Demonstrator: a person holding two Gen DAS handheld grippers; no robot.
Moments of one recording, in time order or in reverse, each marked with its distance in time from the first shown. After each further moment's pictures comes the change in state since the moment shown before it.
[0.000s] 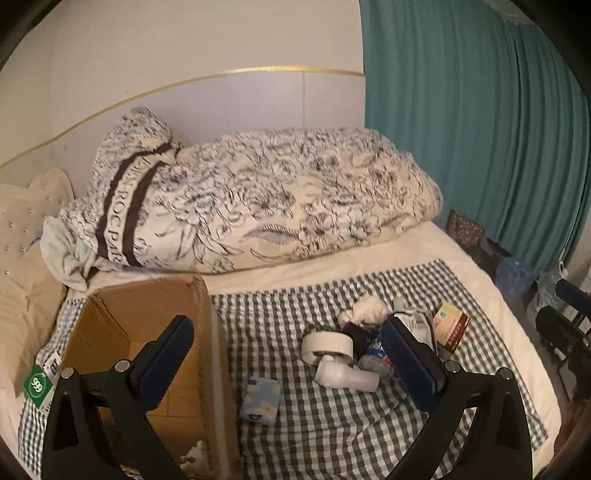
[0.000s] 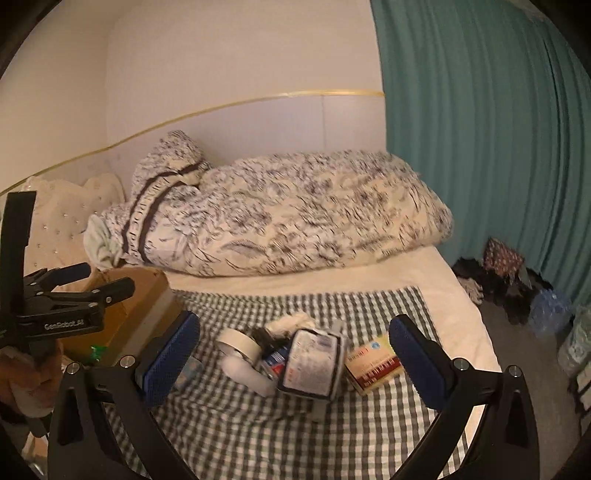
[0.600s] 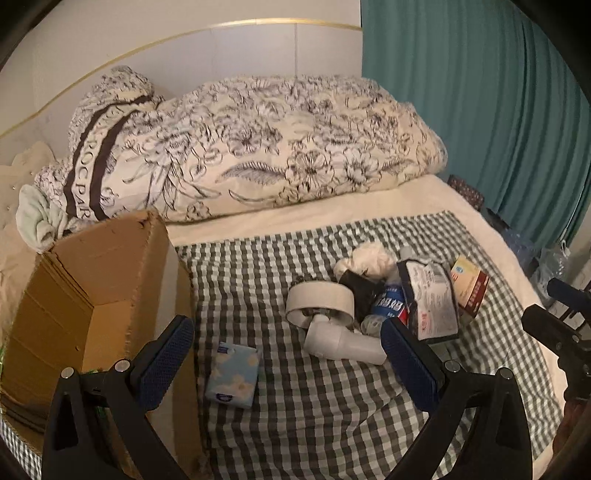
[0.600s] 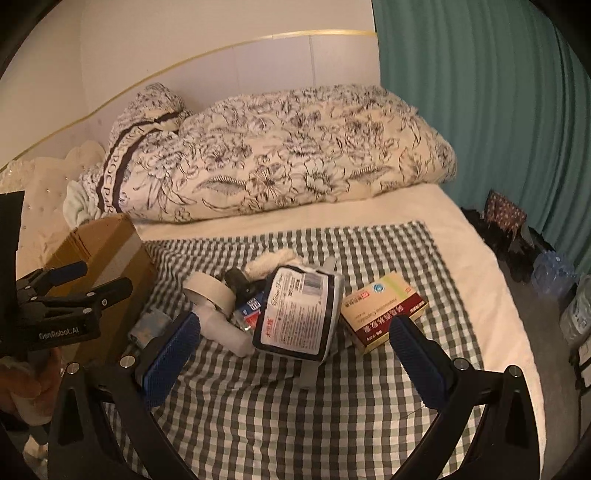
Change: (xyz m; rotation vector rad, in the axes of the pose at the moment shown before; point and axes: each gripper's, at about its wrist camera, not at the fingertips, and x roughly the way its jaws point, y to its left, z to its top) left arm 0.080 -0.015 -0.046 -0.003 0.156 -0.022; right arm 0.076 -0.016 -0.047 0.032 0.202 -0.009
